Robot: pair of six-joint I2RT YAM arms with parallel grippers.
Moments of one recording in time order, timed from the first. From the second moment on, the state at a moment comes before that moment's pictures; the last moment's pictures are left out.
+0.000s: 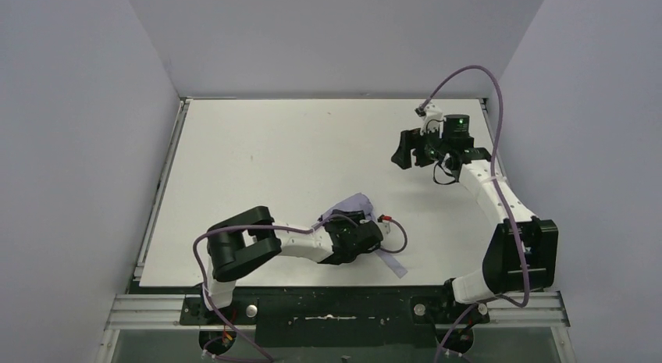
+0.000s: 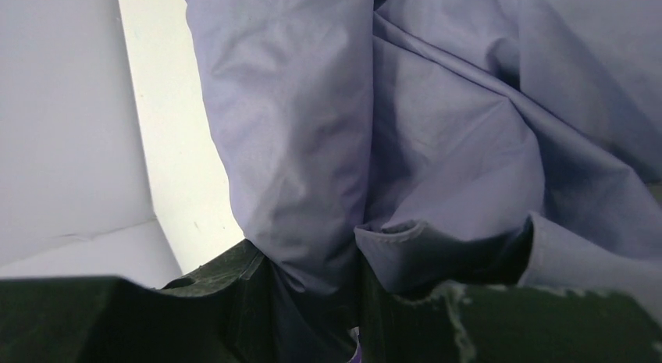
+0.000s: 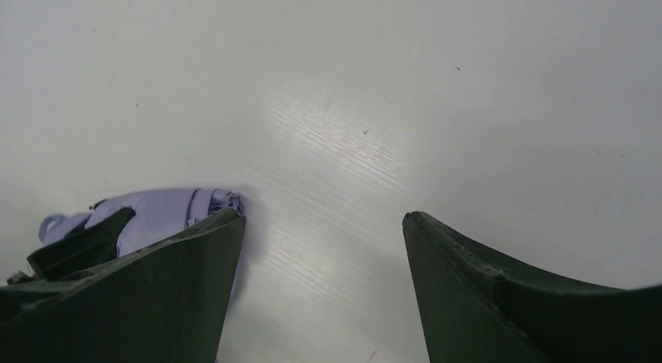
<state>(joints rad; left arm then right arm) -1.24 1.93 1.04 -0.07 -0.80 0.37 0.09 1.42 1.08 -0.32 -0.43 0.00</state>
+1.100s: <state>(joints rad) -1.27 2.09 0.88 0.67 -0.75 1.11 0.25 1.73 1.30 -1.03 -0.73 -1.25</state>
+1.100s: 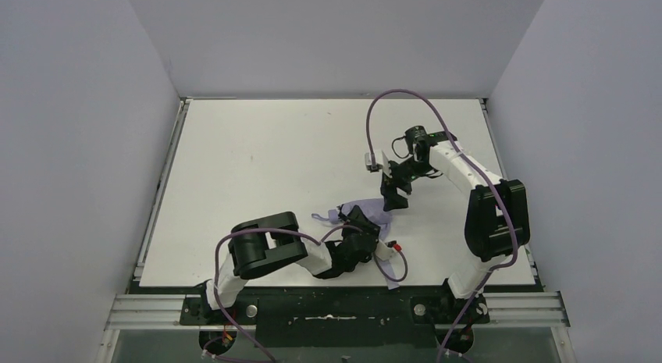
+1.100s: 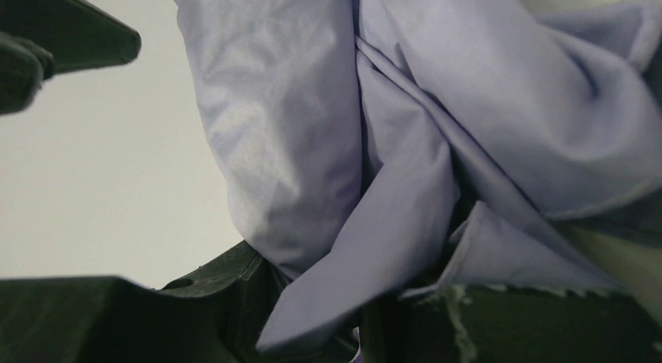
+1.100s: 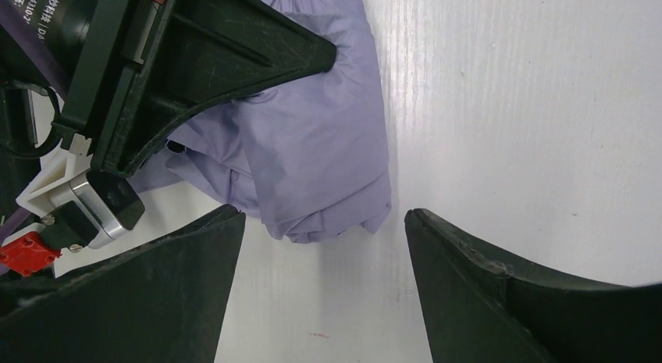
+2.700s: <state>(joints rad) -1.29 1.73 0.69 0.49 -0.62 1.00 0.34 1.94 1.34 -0.98 -0.63 -1.05</state>
